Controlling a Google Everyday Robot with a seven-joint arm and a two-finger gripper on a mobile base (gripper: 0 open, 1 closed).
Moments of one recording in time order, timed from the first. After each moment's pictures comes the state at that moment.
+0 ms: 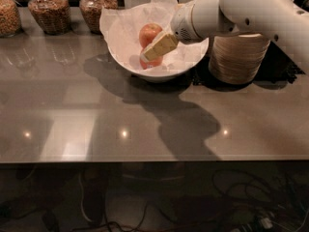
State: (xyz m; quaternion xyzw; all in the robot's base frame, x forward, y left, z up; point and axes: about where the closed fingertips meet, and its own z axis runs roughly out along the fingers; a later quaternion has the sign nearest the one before) arm 0.689 -0.027 0.957 -0.49 0.71 0.11 0.50
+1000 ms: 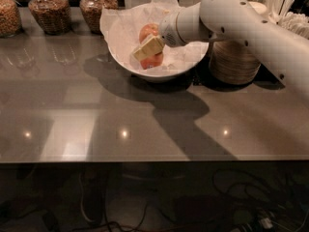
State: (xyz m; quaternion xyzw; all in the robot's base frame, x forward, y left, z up) arm 0.732 0.003 0.928 -0.48 0.70 0.12 0.51
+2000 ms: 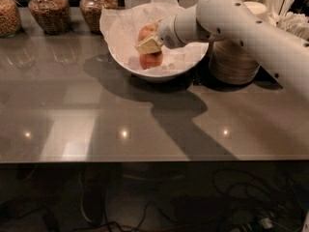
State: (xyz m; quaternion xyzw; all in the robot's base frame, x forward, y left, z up) arm 0.735 0.009 0.919 -0.49 0.70 0.12 0.50
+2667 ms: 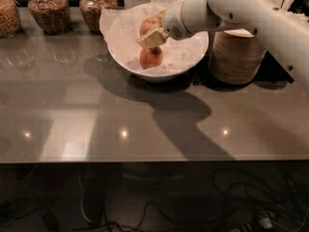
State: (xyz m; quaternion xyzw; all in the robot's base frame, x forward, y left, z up) arm 0.718 0.000 0.952 -0.52 0.68 0.12 0.50
